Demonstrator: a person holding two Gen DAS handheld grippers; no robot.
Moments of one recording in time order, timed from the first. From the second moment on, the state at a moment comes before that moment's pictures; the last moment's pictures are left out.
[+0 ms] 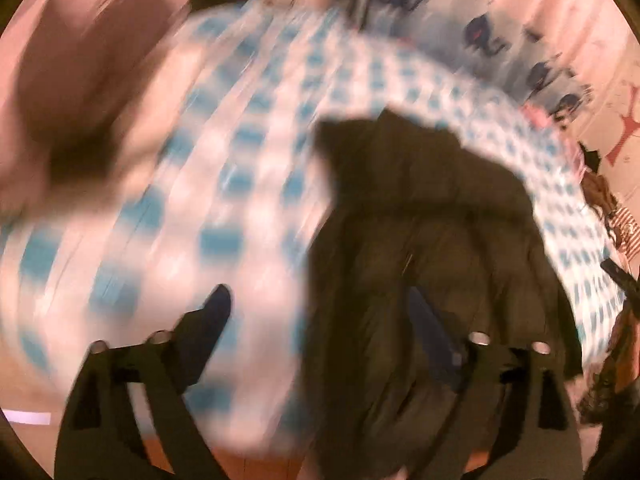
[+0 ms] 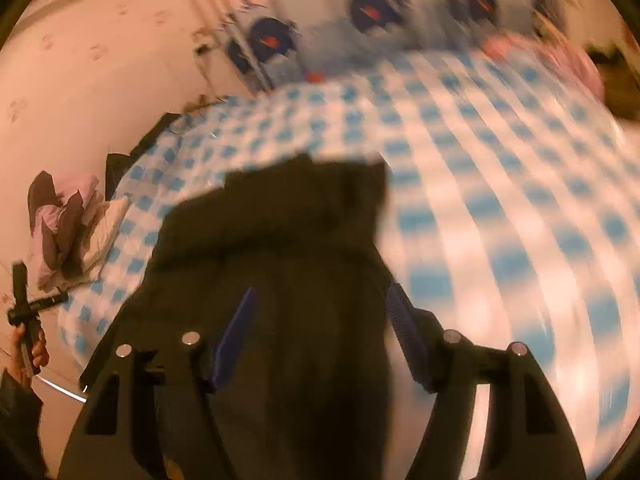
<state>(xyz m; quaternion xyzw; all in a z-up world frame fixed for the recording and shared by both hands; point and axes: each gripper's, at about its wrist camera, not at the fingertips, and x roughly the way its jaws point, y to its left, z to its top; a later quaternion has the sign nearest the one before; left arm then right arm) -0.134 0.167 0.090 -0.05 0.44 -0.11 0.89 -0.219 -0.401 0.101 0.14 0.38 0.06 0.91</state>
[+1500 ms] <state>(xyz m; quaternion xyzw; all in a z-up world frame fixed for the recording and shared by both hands) 0.056 0.024 -0.004 0.09 0.35 -0.05 0.93 -0.017 -0.370 -0.001 0.05 0.43 0.05 0.90</state>
